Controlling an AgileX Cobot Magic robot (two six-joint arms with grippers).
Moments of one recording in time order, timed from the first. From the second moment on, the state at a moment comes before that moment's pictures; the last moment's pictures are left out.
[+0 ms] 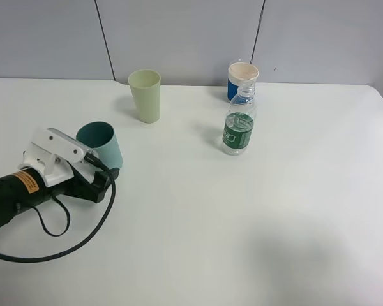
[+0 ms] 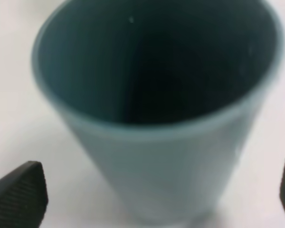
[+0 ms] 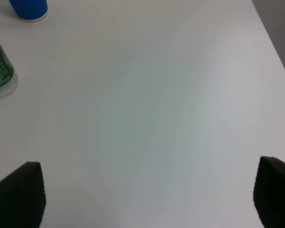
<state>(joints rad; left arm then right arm) -0.33 1.89 -0.18 0.07 -1.21 0.11 -0.05 0.00 -0.50 -0.02 1.07 -0.02</state>
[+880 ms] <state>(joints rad) -0.33 1.26 -0.01 -0.20 -1.21 0.11 -0.05 0.00 -0.50 -0.02 1.07 -0.02</state>
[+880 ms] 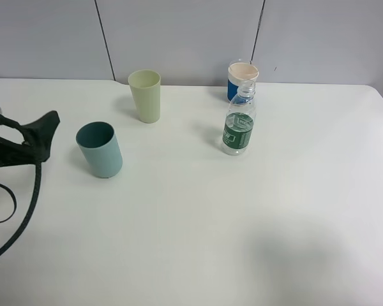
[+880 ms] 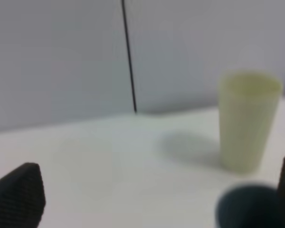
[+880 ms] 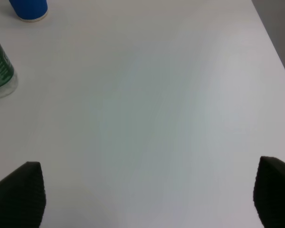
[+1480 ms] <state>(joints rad) -0.33 0.85 -0.26 -0.13 -0.76 0.22 -0.05 0.00 -0.50 -0.02 1.07 -0.02</state>
